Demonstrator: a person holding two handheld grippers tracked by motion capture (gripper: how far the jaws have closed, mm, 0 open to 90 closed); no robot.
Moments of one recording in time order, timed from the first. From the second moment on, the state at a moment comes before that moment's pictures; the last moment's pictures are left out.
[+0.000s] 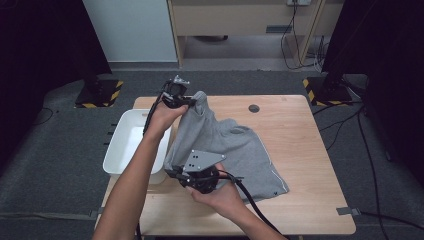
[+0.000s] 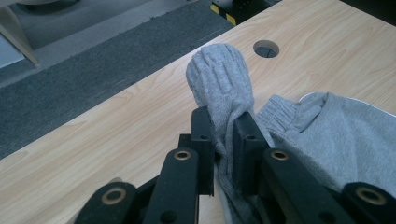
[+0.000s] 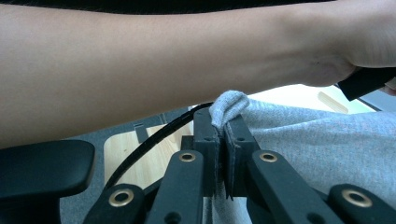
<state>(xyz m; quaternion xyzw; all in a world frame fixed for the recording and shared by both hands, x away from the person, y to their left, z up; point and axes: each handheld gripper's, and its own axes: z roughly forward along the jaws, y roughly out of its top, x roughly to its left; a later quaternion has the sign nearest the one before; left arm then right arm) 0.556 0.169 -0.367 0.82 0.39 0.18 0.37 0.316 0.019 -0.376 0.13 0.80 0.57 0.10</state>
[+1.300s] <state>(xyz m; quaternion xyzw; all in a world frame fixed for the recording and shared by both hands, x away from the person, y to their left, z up) 0.559 0.161 -0.373 0.81 0.43 0.19 0.36 0.315 -0.022 -0.381 0.15 0.81 0.56 0.11</state>
